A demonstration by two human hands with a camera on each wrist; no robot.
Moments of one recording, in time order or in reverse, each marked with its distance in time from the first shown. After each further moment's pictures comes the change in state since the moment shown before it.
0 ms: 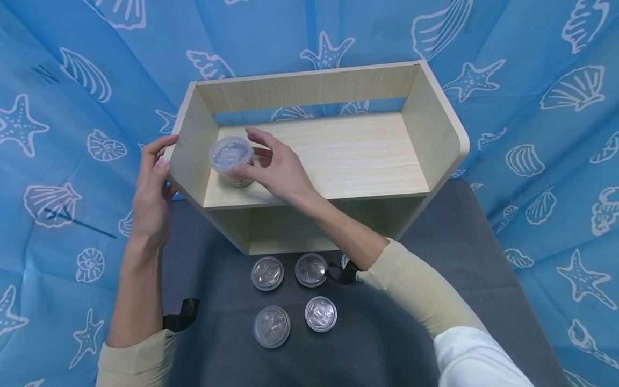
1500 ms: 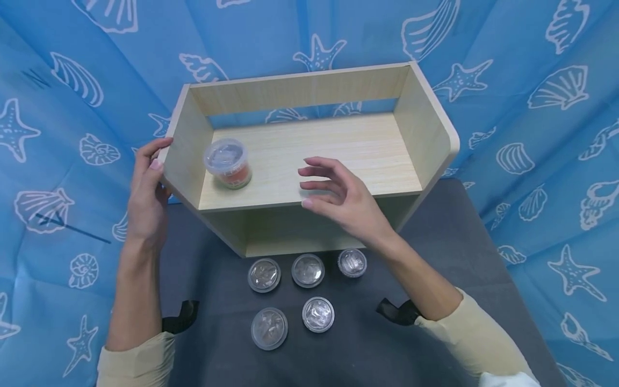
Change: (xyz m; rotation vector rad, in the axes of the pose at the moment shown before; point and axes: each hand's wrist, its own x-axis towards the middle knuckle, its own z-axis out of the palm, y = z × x) left_hand -0.001 0.000 0.003 -0.021 0.038 0.008; right_hand -0.102 0.003 -0.075 0.178 -0.038 -0.105
